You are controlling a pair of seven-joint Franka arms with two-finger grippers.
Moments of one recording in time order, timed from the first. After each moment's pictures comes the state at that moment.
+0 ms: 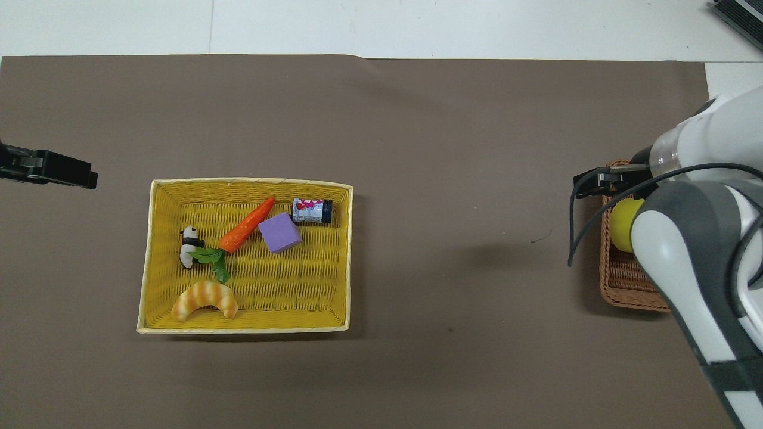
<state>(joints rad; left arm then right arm) 0.07 0.03 -0.14 -1.49 -0.03 1.57 0.09 -0.02 0.05 0.12 -1.77 -0.02 1.82 0.16</state>
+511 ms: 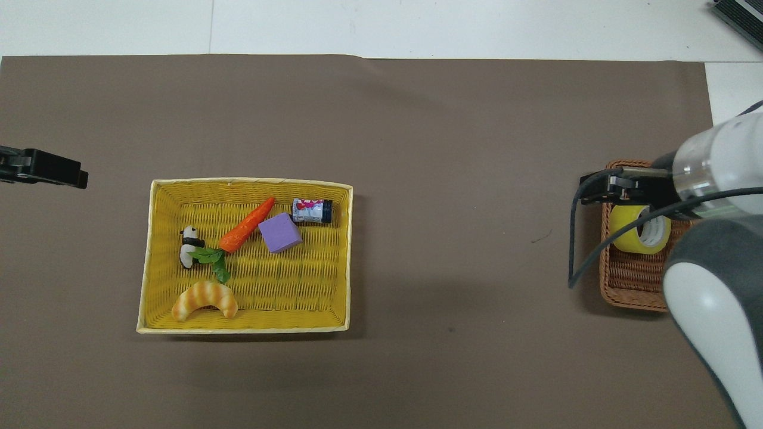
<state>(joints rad) 0.07 0.03 -0.13 -1.49 -0.03 1.57 0.09 0.01 -0.05 0.10 -1.56 -0.02 1.57 0.31</state>
